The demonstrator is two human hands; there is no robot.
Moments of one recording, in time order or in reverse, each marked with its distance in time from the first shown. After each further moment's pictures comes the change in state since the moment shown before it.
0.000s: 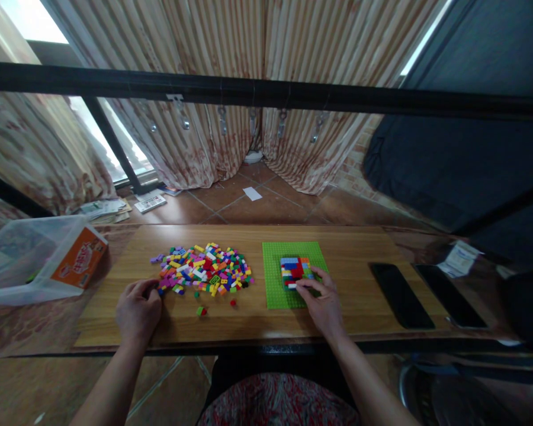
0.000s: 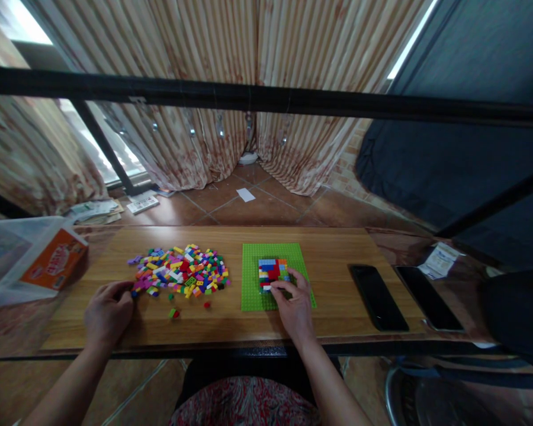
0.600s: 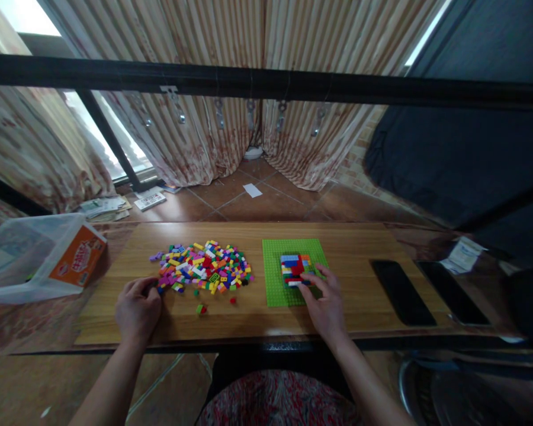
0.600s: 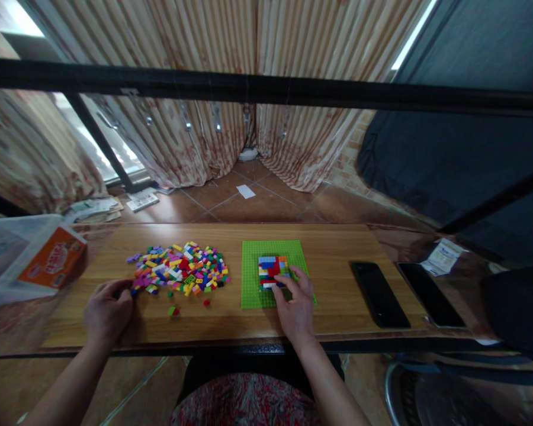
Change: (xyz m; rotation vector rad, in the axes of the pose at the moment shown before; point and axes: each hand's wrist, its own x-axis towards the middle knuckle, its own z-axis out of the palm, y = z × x) left_hand -0.001 0.002 0.001 -0.008 0.009 -0.015; right_hand -0.005 -0.004 -0.002 -0.087 0.081 -0.071
